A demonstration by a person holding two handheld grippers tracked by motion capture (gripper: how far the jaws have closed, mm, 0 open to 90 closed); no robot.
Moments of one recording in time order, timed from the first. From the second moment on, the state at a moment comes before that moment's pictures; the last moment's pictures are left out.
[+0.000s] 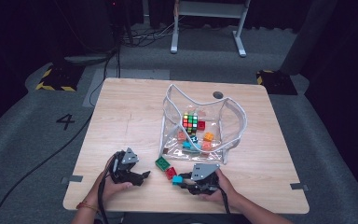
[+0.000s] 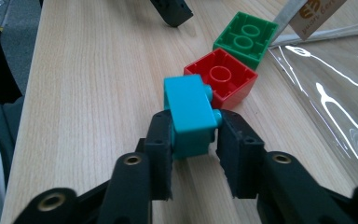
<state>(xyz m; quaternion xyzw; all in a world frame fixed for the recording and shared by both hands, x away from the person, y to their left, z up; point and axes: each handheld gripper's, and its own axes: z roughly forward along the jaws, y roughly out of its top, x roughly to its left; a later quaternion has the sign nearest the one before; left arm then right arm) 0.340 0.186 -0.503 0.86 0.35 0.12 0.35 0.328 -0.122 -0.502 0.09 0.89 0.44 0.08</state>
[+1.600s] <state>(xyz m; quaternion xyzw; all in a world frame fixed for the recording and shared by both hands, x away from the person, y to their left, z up) 0.340 0.186 -0.503 0.86 0.35 0.12 0.35 0.342 -0.291 -0.473 0.23 0.86 0.43 0.15</state>
